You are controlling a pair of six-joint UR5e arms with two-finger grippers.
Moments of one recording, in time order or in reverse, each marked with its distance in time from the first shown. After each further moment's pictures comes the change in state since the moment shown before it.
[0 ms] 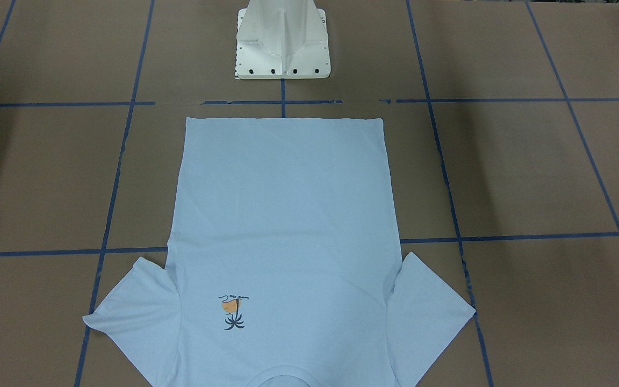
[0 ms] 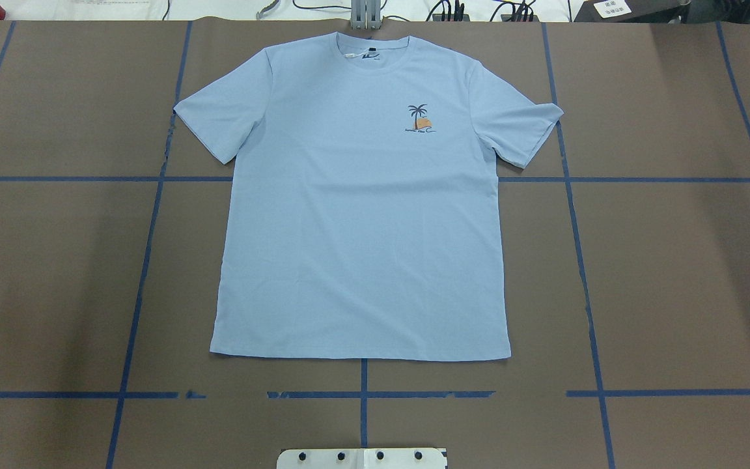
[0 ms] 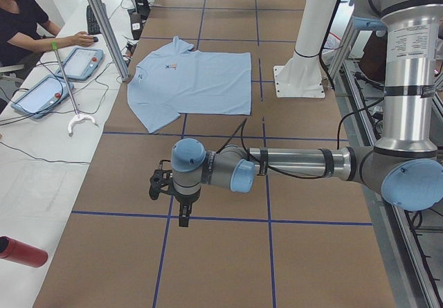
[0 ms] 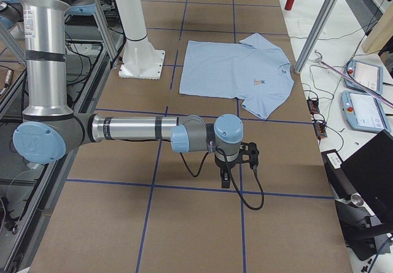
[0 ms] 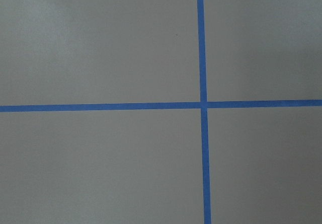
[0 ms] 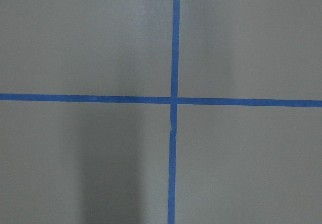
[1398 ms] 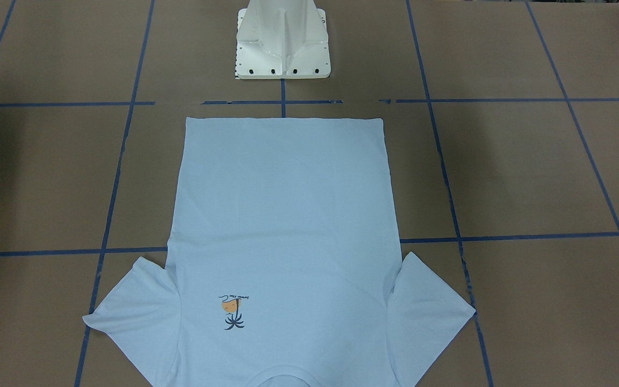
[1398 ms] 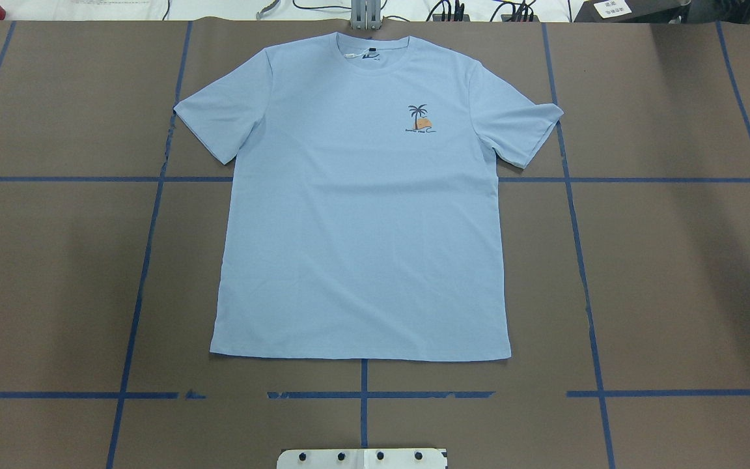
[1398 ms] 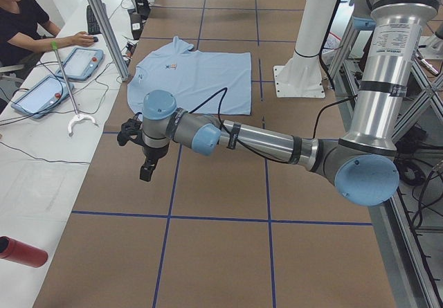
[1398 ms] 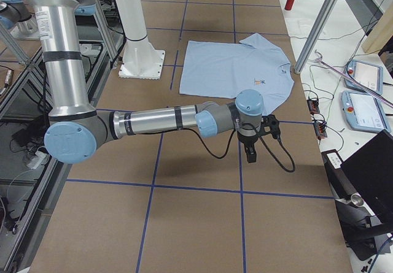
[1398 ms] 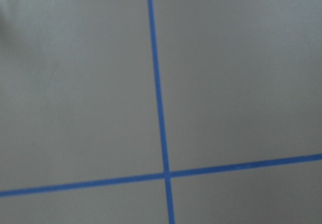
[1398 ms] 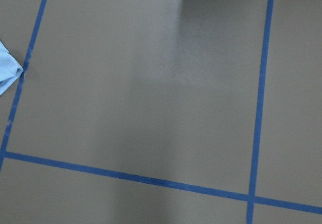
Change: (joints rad) left arm 0.064 -0.209 -0.009 -0.046 0.015 -0.008; right arm -0.107 0.191 -0.057 0.150 0.005 0.142
